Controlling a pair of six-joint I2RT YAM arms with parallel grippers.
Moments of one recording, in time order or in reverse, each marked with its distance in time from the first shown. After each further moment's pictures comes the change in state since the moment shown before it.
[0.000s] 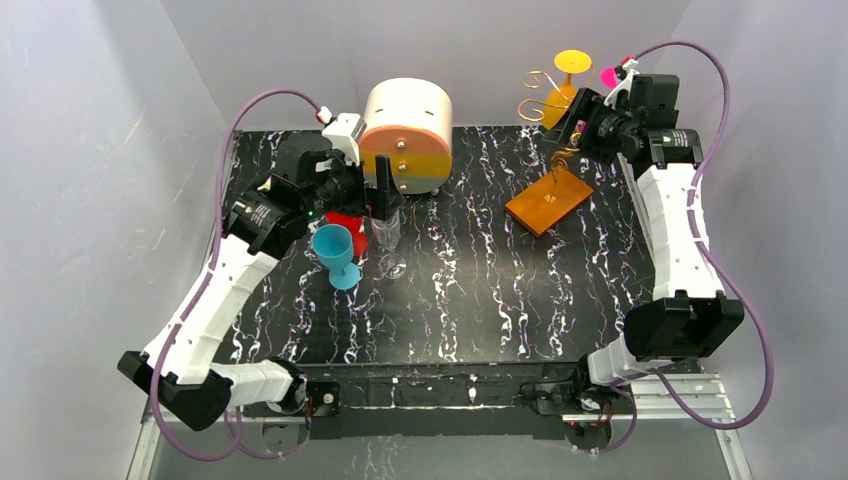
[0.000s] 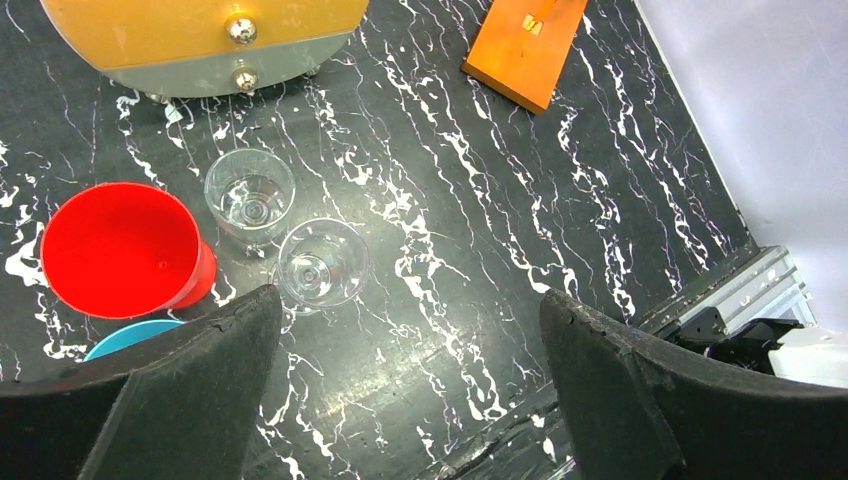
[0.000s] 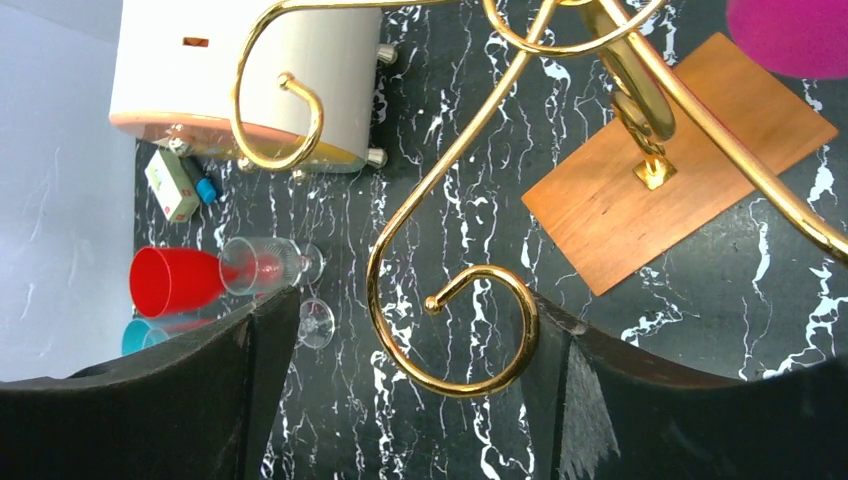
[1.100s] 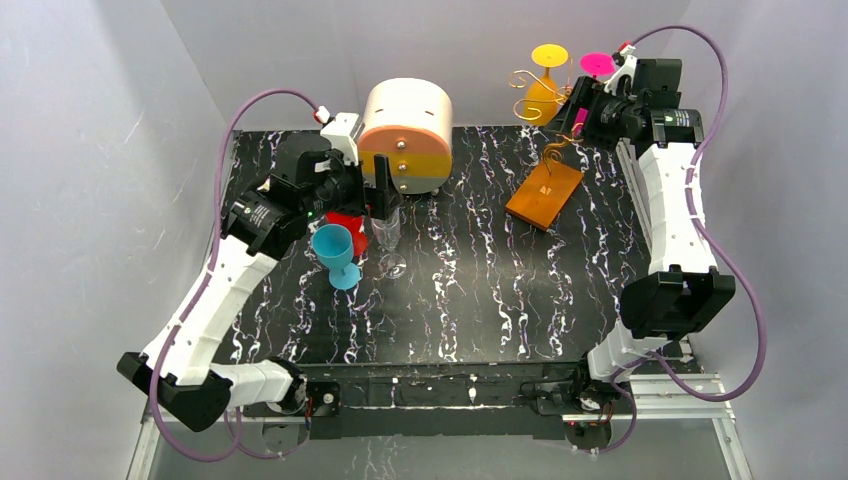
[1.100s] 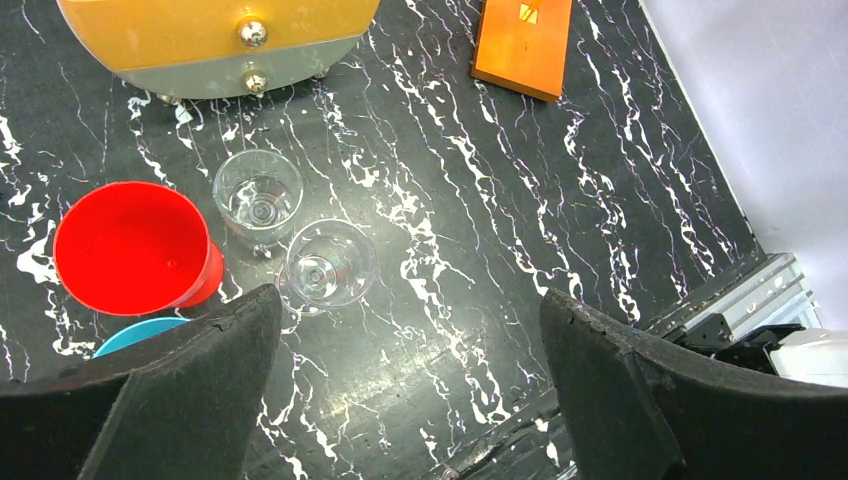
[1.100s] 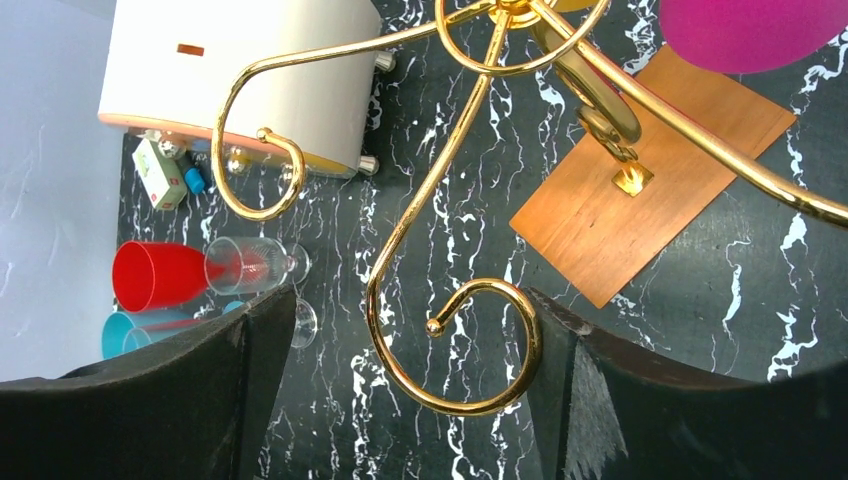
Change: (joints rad) left arm 0.000 -0.003 0.000 0.000 -0.018 0.000; right arm -0.032 0.129 0.163 -0.066 -0.079 -0.096
